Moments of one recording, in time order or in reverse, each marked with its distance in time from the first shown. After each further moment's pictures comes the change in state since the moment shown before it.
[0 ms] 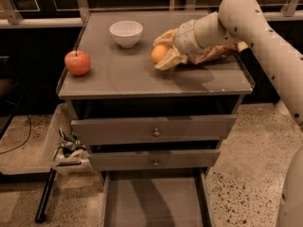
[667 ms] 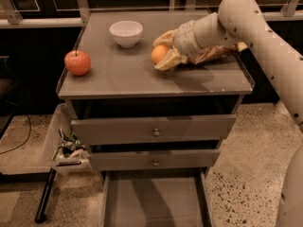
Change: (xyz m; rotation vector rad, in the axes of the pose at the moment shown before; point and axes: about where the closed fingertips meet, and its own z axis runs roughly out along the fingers) arm 0.001 0.000 0.000 -0.001 0.002 0.001
